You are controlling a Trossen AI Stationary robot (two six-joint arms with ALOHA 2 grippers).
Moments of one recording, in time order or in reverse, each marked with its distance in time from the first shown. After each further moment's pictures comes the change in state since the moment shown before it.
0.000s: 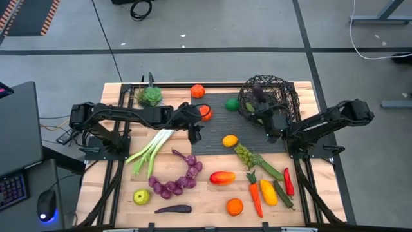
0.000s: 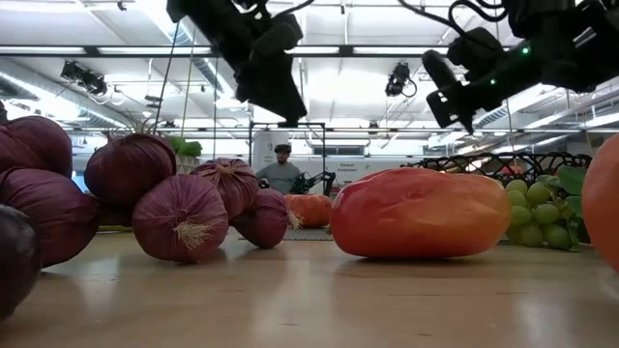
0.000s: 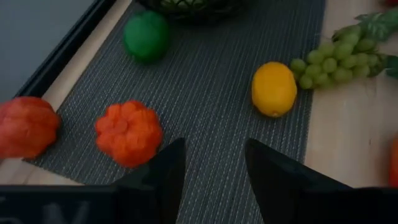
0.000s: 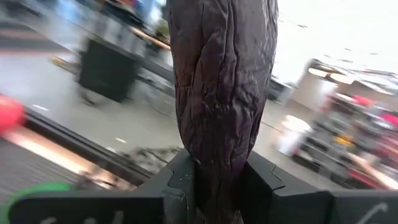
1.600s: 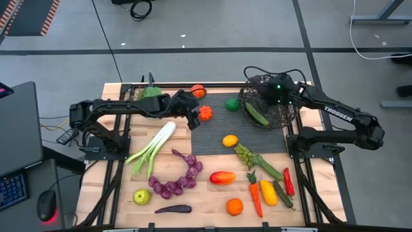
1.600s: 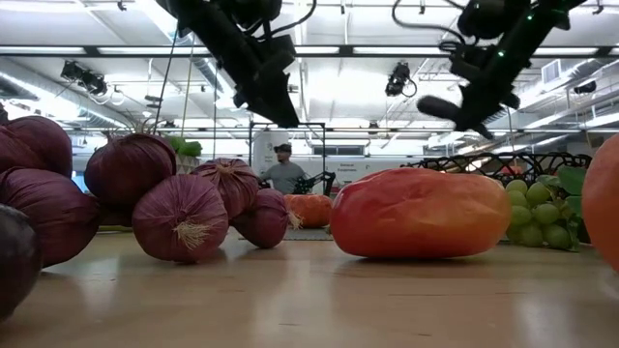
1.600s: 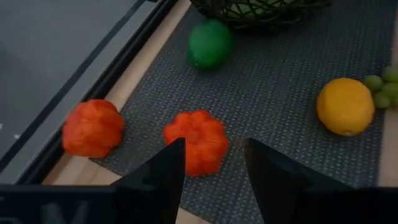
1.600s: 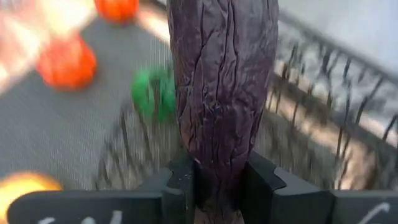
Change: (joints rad) left arm 0.166 -0.011 -0.001 0.007 0.002 0.085; right arm -0.667 -0.265 0.548 -1.782 -1.267 0.689
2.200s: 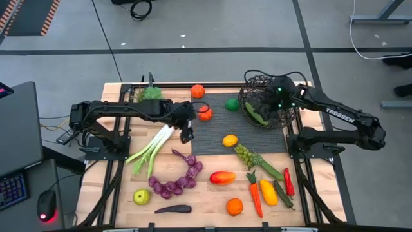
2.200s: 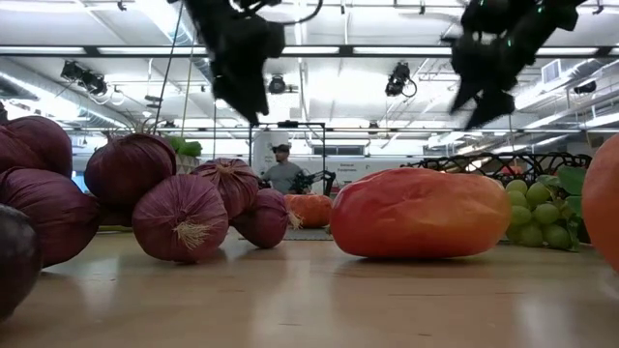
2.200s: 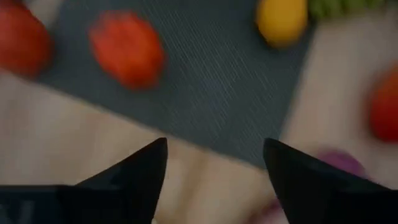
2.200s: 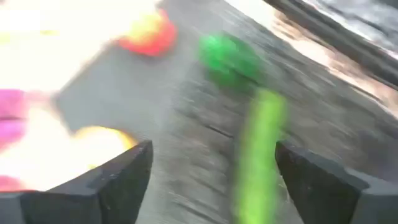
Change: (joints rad) left arm -0.123 0.004 0.137 -0.451 0.159 -0.175; right arm 0.050 -0.037 -0.010 0.015 -0.288 0.011
